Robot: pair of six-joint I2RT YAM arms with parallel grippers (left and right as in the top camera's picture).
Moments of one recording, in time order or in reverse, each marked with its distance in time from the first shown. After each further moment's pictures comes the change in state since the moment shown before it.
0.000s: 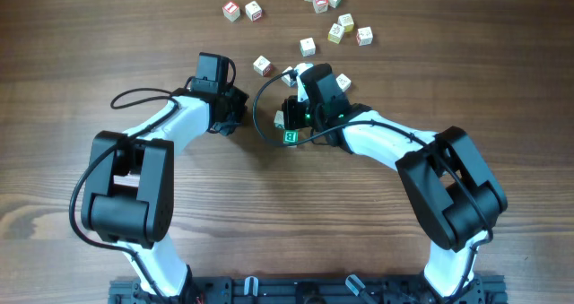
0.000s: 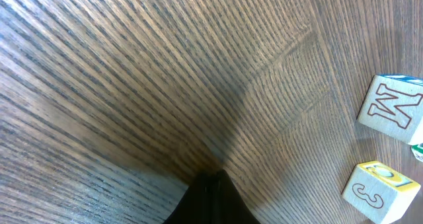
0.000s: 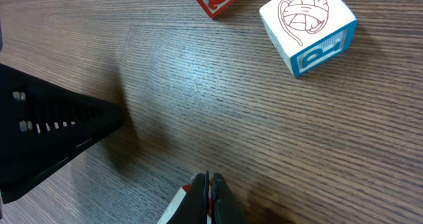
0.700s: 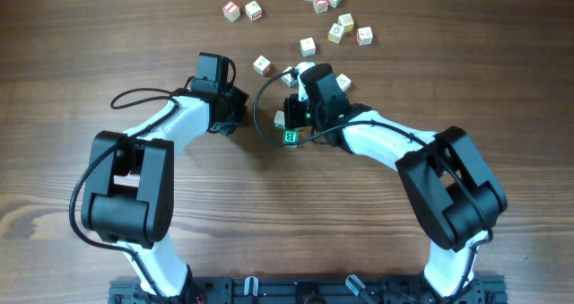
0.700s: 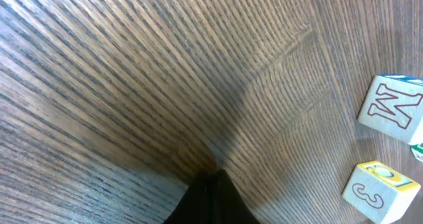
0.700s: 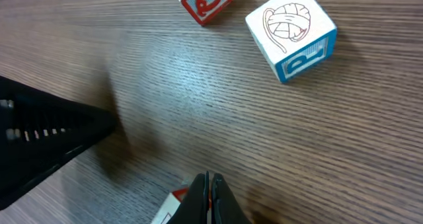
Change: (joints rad) left arm 0.000 0.000 0.000 0.000 0.000 0.000; right arm 0.000 0.000 0.000 0.003 0.033 0.000
